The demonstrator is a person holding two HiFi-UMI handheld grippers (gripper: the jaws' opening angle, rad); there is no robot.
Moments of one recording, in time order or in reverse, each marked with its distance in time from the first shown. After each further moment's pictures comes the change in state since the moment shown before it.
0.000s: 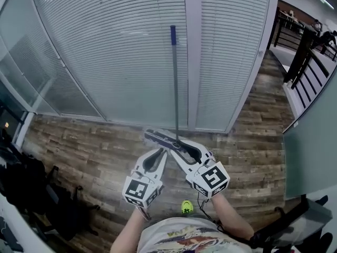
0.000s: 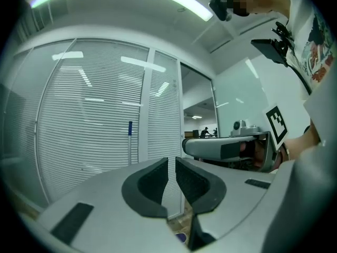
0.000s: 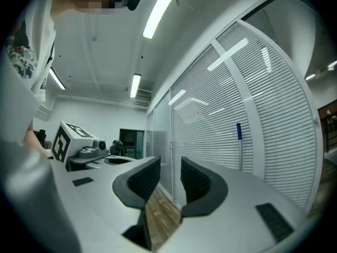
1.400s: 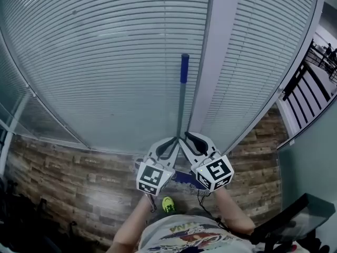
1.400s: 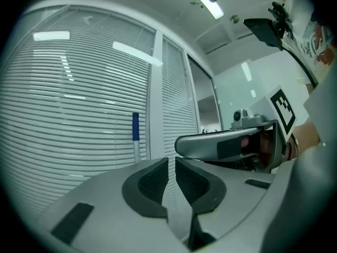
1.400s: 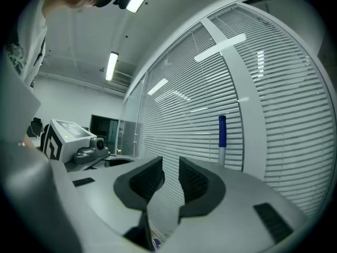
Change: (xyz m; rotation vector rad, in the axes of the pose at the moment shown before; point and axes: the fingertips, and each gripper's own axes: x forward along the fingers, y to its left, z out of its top) left arm 0.314 0.283 0.018 0.059 -0.041 -0.195; right arm 0.303 -0.289 -0.001 -0.077 0.064 -0.235
